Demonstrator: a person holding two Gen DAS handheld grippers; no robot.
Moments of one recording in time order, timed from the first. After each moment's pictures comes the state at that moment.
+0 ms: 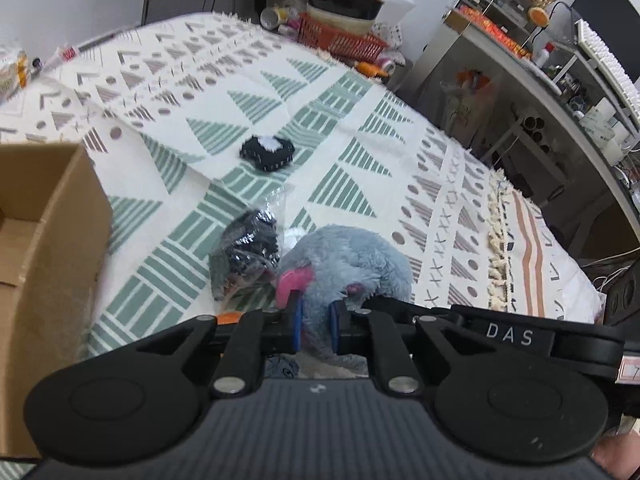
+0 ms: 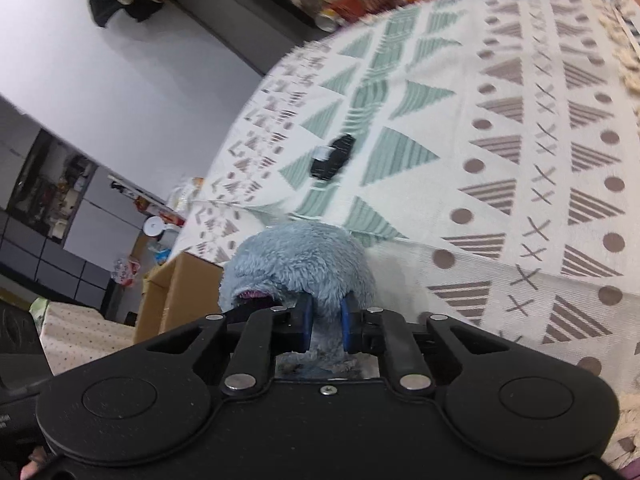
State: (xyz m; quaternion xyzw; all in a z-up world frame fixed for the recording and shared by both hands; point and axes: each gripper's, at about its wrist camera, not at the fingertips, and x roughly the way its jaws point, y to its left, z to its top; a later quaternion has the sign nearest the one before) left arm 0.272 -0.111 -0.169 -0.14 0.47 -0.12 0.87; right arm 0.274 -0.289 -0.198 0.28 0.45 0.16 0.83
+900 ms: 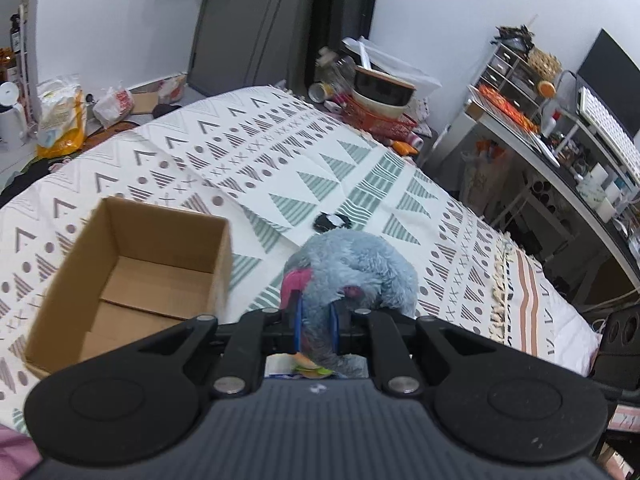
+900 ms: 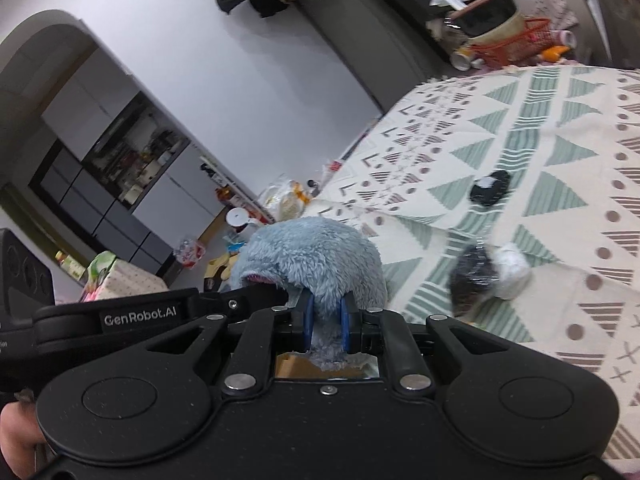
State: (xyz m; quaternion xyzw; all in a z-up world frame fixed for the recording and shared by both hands) left arm 0.213 -0.021 -0.085 -0.15 0.40 -0.06 0.90; right arm 0.234 -0.197 -0.134 0.24 0.37 0.28 0.85
